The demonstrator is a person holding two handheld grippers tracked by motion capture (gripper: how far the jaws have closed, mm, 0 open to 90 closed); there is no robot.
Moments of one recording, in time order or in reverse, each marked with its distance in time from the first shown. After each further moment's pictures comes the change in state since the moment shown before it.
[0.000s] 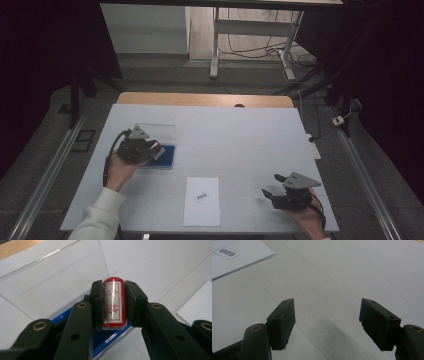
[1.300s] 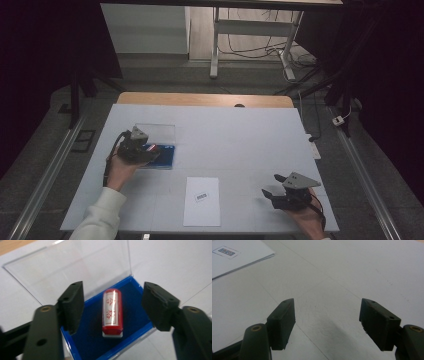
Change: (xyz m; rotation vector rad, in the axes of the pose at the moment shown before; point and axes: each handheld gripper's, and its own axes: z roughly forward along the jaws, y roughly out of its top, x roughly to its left) left arm 0.005 -0.009 0.011 -0.007 0.091 -0.051; right arm 0.000 0.000 0.000 0.001 -0.001 0.001
